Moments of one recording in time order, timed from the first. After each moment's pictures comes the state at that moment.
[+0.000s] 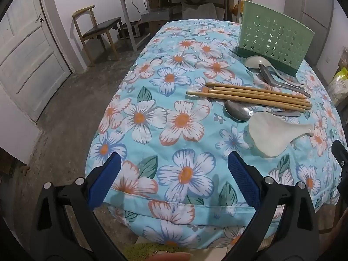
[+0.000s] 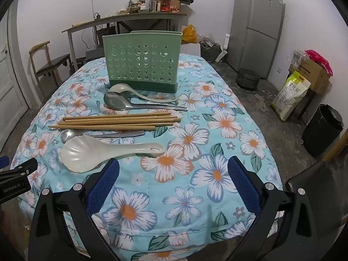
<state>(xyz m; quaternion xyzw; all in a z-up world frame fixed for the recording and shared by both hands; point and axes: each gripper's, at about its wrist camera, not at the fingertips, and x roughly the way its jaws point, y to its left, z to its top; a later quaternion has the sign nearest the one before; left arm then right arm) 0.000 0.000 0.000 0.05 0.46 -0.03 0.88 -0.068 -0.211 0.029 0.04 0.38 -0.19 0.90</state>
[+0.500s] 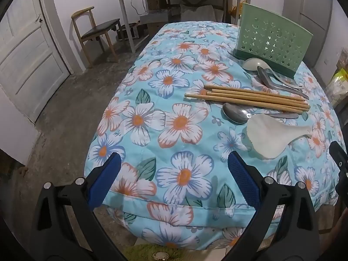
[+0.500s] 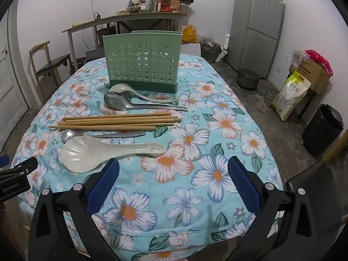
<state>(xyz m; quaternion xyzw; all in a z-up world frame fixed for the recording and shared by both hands) 0.003 -0.003 0.004 0.05 0.46 -0.03 0.89 -0.068 -0.211 0.029 0.04 0.38 -0.19 0.90</state>
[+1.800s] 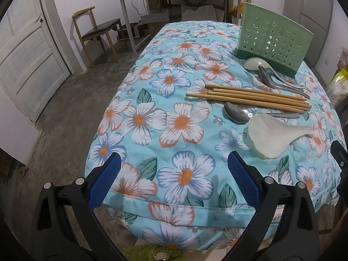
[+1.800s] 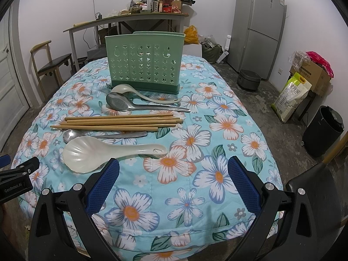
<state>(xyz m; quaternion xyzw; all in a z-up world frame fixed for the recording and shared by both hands) 0.003 0.000 0.000 0.05 0.46 -0.03 0.89 -0.068 -0.209 0.031 0.04 0.38 -0.19 0.91</state>
